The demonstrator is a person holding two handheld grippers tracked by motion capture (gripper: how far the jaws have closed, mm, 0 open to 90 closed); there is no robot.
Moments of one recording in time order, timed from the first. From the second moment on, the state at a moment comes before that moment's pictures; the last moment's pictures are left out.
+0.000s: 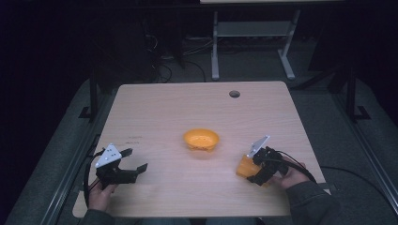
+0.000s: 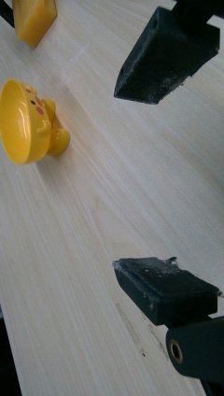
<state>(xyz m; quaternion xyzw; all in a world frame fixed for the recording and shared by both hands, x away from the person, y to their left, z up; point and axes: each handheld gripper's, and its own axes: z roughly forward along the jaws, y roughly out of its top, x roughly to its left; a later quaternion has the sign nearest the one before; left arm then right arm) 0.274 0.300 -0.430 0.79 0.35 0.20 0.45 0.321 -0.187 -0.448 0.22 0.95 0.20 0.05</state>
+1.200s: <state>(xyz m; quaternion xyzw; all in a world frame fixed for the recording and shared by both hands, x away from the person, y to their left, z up) 0.274 0.300 -0.431 0.79 0.36 0.20 0.46 0.320 -0.182 -0.446 0.21 0.96 0.19 0.05</state>
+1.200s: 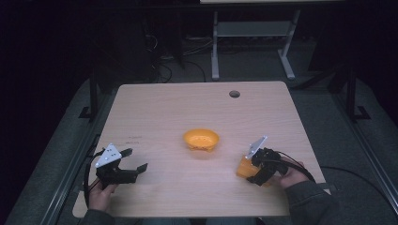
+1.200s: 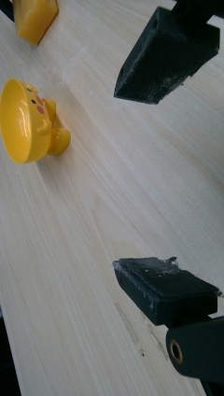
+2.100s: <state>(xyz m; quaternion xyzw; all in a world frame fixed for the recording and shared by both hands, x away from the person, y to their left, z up) 0.273 0.301 -0.430 0.79 0.36 0.20 0.46 0.340 -0.151 -0.412 0.17 0.96 0.20 0.06</state>
